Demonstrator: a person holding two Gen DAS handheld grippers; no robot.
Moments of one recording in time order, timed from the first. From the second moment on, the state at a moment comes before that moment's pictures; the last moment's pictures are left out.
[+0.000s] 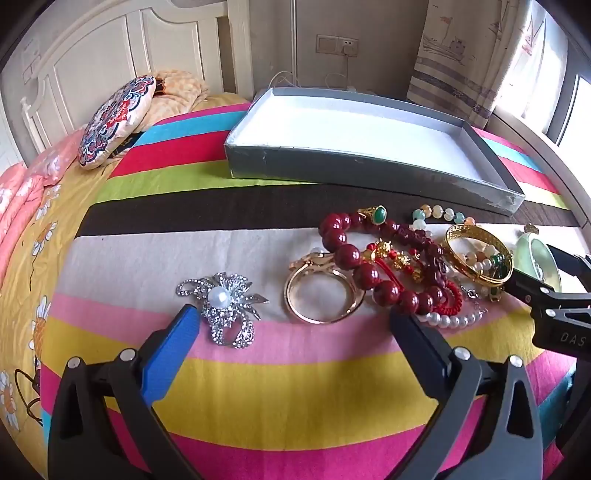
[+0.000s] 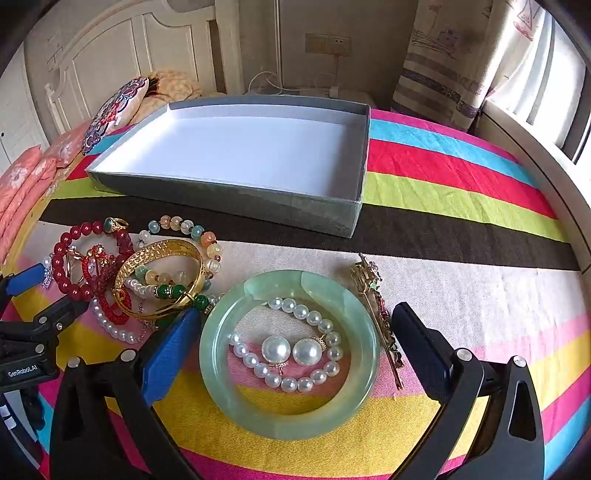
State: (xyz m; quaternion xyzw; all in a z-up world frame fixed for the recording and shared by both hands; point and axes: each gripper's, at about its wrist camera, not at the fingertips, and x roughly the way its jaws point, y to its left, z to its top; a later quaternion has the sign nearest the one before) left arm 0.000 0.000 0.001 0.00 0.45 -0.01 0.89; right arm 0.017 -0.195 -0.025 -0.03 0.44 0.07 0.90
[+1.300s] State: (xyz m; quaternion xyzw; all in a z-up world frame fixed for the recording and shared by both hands) left arm -0.178 -0.050 0.090 0.01 0.15 0.00 0.99; right arm -0.173 -0.219 0.058 0.01 0.16 0.10 0.98
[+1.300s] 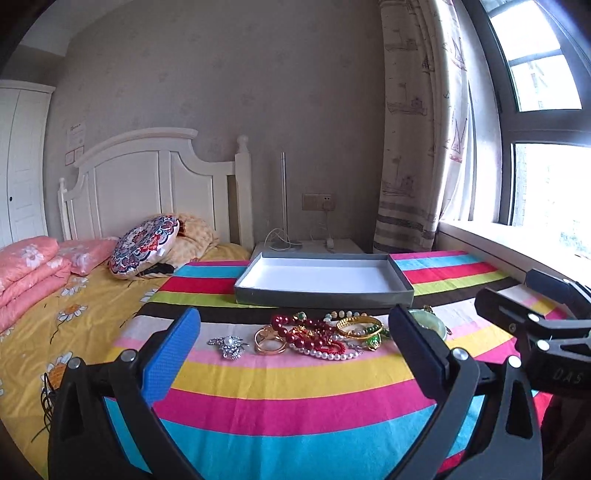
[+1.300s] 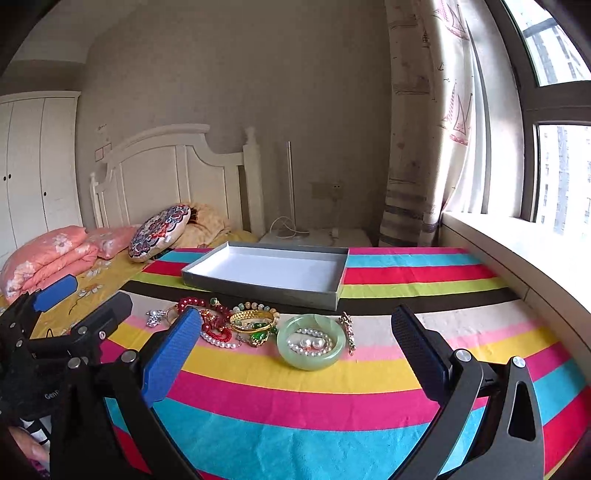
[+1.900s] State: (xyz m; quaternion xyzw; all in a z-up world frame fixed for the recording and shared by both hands) left arm -0.179 -0.041 0.088 0.00 0.14 0.00 0.99; right arm -0.175 -0.216 0.058 0.00 0.16 0.10 0.98
